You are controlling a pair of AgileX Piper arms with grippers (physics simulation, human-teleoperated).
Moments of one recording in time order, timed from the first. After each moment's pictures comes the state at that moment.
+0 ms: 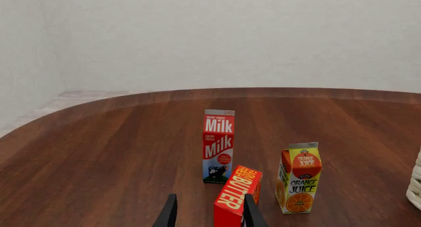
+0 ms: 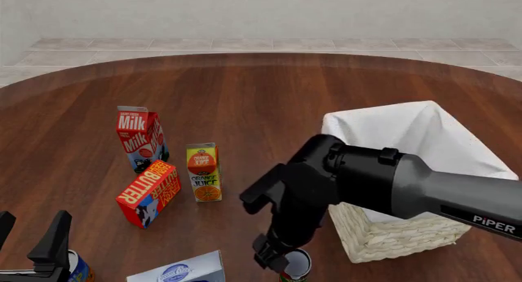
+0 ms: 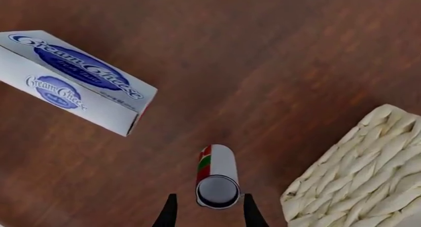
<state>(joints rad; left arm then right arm) 0.02 0.00 -0.01 0.01 0.00 0.91 1.64 -1.18 1.06 0.10</state>
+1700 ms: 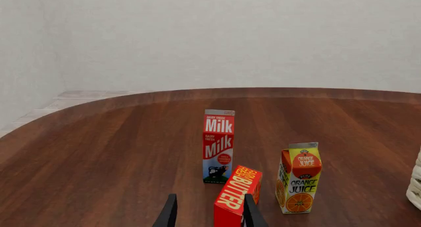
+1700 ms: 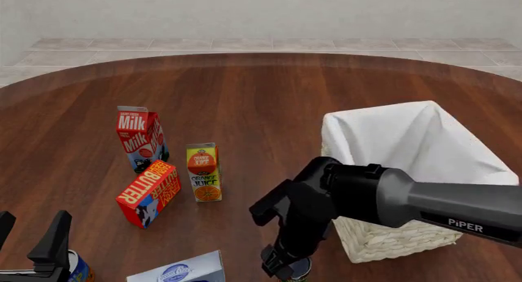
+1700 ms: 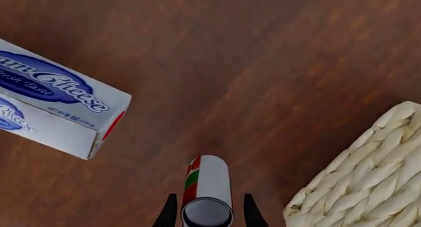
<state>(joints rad) 0.02 0.00 -0.01 0.01 0.00 0.87 1.69 -1.06 0.93 0.12</state>
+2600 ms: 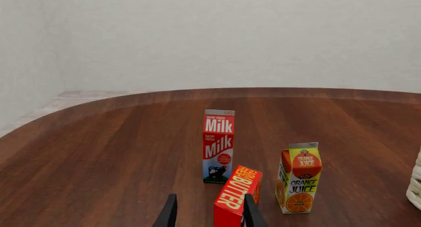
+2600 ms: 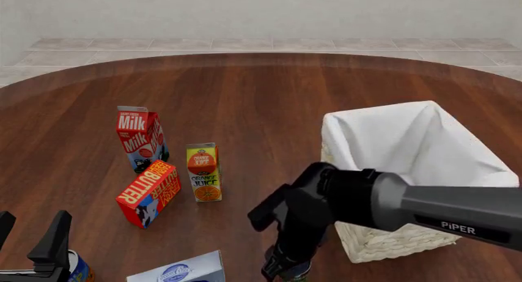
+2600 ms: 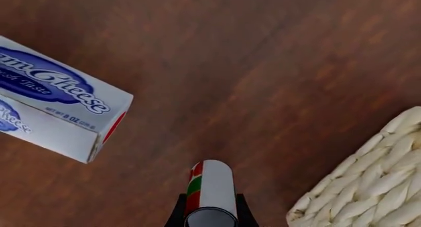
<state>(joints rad) 0.02 0.00 -0.01 0.01 0.00 0.89 1.71 -1.04 0.90 0.11</state>
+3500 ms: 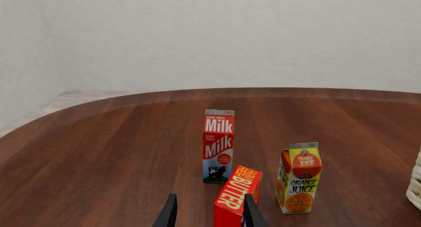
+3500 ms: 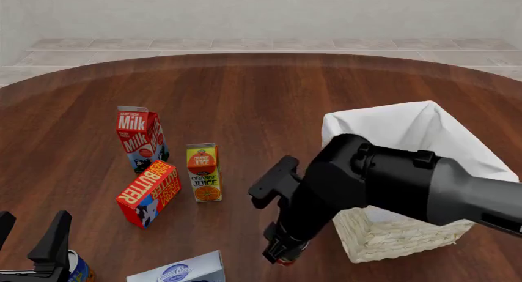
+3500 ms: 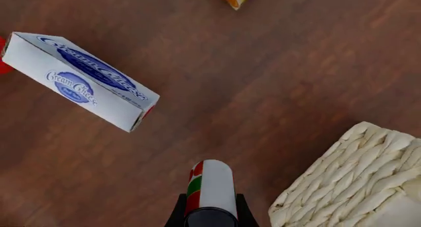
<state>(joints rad) 0.02 0.00 -0.01 0.01 0.00 0.88 1.55 -1.11 0.95 0.01</state>
